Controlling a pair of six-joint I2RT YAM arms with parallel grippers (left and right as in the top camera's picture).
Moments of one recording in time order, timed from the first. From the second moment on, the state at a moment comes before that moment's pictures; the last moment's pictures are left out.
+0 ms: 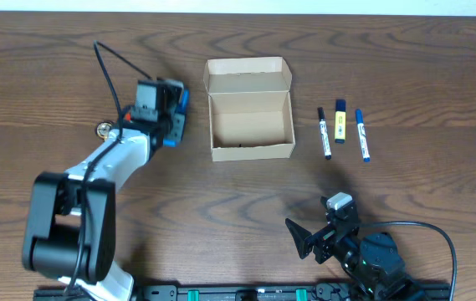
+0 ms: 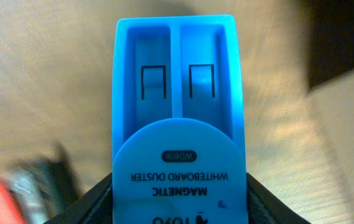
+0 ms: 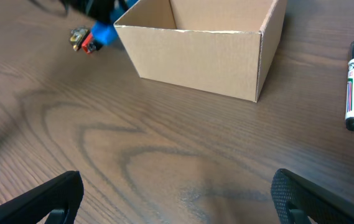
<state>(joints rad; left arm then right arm) -0.18 1.76 1.00 -0.17 0.01 0.08 0.58 0.01 0.15 -0.56 -0.09 0.25</state>
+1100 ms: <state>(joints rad) -0.57 1.69 1.21 -0.43 0.16 0.81 0.58 0.01 0.15 -0.56 -0.09 0.25</state>
